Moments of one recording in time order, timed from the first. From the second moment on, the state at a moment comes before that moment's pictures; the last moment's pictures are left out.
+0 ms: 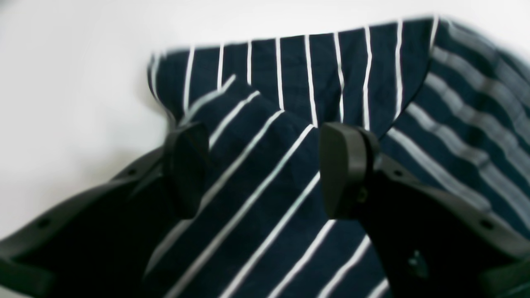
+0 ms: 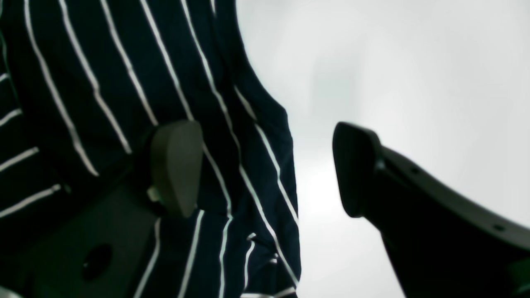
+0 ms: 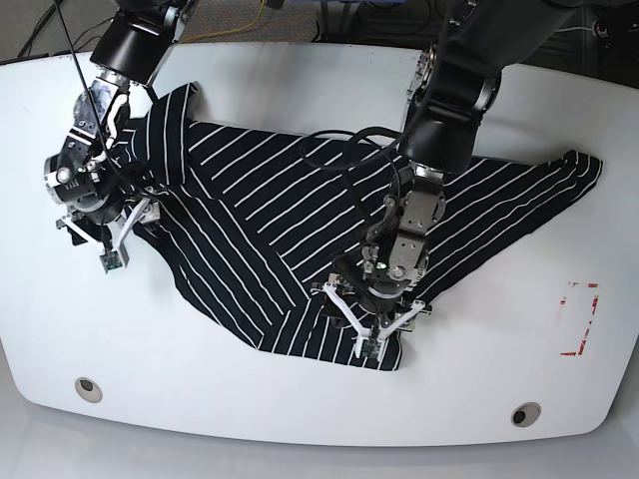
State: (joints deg) left arm -27.0 6.5 12.6 58.5 -1.8 2.9 28.4; right arm 4.9 10.1 28.0 95.1 3.3 40.6 -61.4
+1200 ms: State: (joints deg) left arm -26.6 -1.4 -1.5 57.4 -6.5 5.8 27.7; right arm 4.8 9.9 27.9 95.1 3.3 40.6 -61.4
